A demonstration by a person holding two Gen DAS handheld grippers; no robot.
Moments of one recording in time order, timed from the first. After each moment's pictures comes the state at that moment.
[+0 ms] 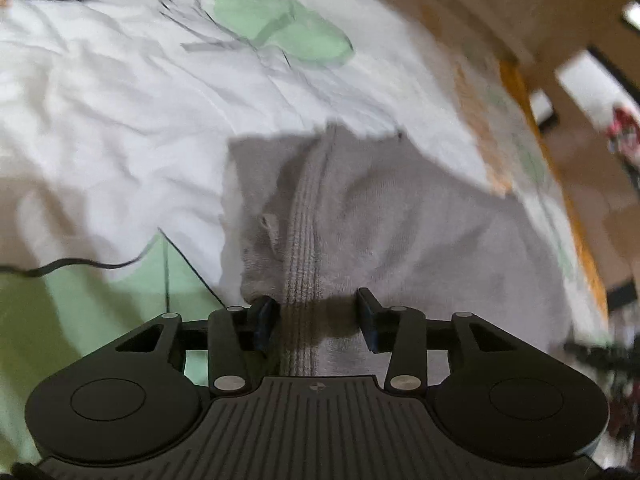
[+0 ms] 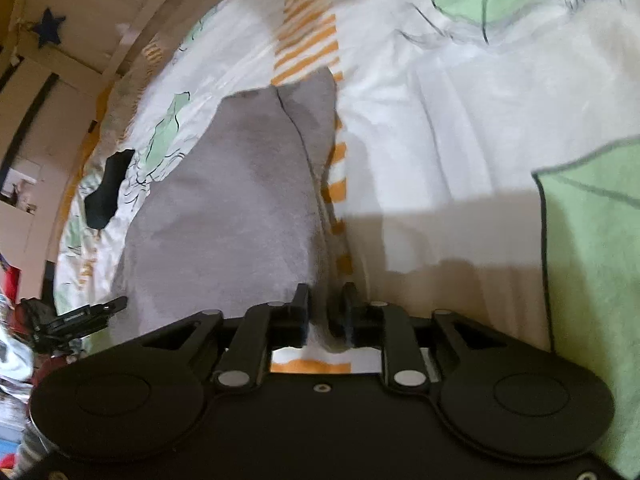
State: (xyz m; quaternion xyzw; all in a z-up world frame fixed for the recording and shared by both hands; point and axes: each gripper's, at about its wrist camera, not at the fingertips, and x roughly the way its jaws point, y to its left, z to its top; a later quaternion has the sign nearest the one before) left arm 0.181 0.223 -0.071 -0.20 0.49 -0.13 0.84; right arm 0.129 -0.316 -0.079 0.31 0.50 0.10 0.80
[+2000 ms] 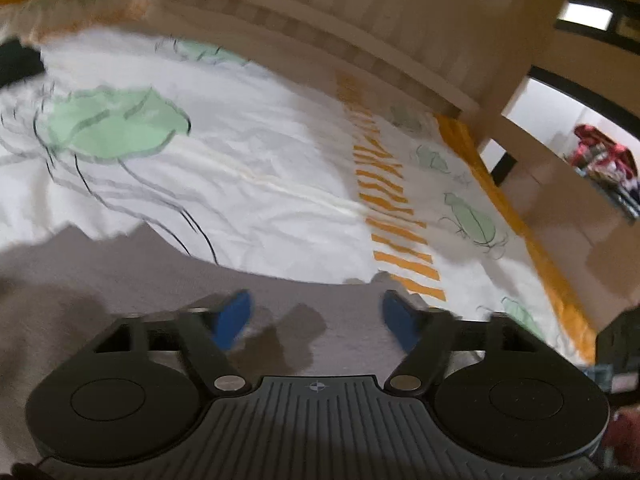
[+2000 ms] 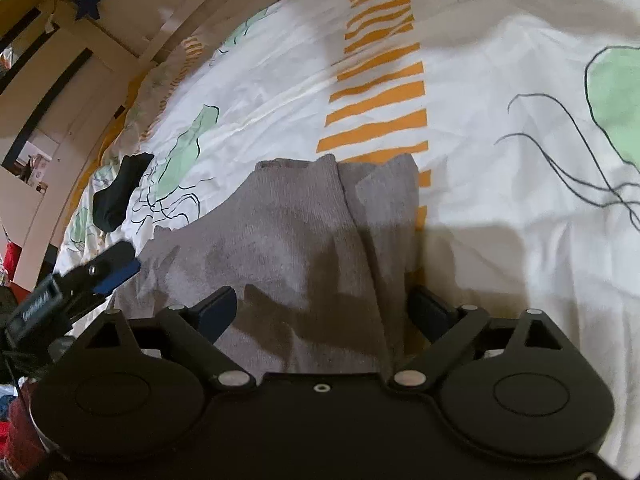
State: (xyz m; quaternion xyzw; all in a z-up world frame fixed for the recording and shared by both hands) left arm 0.240 0.012 -0.057 -0.17 0.36 -0.15 0.90; right arm 0.241 -0.294 -0.095 0.27 0.47 0.17 0.82
